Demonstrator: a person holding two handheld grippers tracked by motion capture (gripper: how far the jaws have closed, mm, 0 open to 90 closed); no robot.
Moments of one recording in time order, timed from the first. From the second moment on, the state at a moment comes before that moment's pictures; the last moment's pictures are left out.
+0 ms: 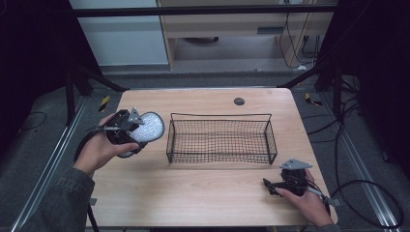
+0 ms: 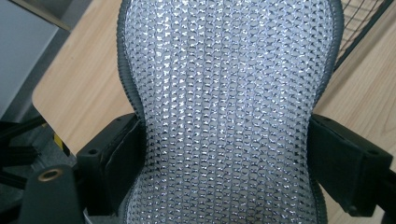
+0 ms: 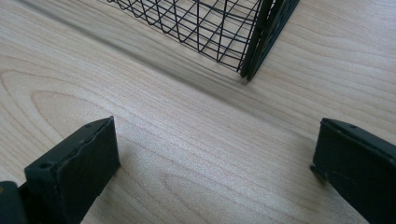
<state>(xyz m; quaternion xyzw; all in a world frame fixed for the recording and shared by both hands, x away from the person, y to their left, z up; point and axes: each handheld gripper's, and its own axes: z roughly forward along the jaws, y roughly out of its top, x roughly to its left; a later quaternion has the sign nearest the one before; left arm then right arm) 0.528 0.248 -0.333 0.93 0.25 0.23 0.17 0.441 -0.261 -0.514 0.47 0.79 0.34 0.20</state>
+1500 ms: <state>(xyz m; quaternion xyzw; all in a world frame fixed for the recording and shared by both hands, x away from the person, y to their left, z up) 0.567 0.147 -0.306 0.94 0.16 0.24 0.17 0.441 -0.261 -0.514 0.46 0.80 0.34 0.21</state>
